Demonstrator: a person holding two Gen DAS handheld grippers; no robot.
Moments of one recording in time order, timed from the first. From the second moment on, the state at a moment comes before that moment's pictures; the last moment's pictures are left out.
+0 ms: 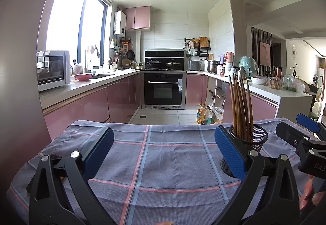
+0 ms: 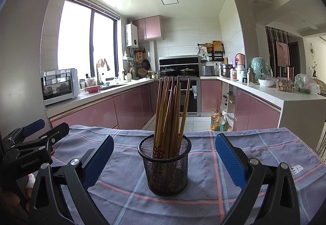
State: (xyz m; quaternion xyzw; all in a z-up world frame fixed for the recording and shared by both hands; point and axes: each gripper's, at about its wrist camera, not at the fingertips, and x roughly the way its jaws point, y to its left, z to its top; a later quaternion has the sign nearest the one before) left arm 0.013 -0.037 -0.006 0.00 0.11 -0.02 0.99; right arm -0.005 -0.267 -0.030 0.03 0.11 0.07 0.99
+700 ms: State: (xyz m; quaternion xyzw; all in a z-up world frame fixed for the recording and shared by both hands) left arm 0.012 -0.035 -0.008 0.00 0.11 -0.01 0.99; right arm -0.004 -0.268 -0.030 0.03 0.11 0.08 0.99
